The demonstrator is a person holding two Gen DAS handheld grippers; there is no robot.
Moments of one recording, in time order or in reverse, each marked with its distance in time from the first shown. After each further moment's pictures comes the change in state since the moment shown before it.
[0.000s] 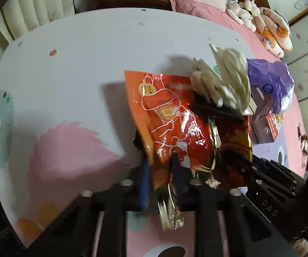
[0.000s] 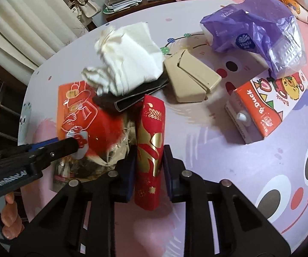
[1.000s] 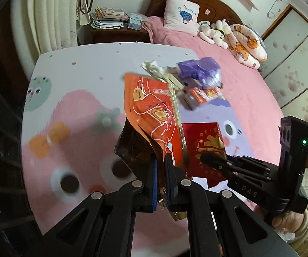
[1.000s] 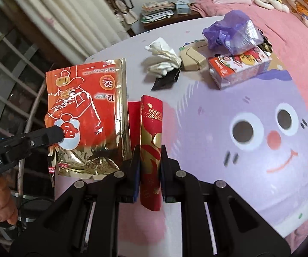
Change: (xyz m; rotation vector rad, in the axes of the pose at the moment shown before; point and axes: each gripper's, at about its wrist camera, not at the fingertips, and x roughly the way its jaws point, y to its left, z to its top) left arm -0.175 -0.090 -0.188 0.044 -0.219 -0.053; right arm -0.166 -0.042 -0.136 -0.146 -0.072 0.209
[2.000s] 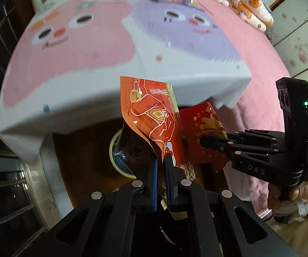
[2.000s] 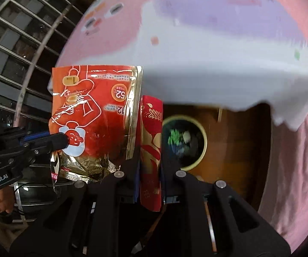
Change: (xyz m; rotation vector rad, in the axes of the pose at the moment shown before) left arm 0.007 -0.133 -0.358 -0.011 0.233 0.090; right arm -0.072 -0.091 -0.317 -0.083 0.308 0.068
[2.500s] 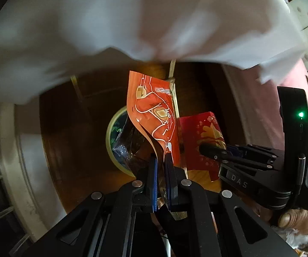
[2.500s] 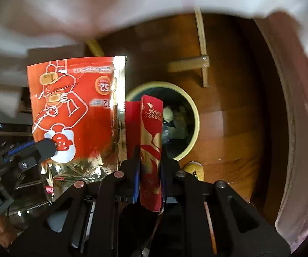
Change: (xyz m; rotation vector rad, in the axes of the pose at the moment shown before) left arm 0.195 0.054 -0.049 -0.040 0.087 0.031; right arm 0.190 -0.086 -0.065 0.215 0.079 -0.159
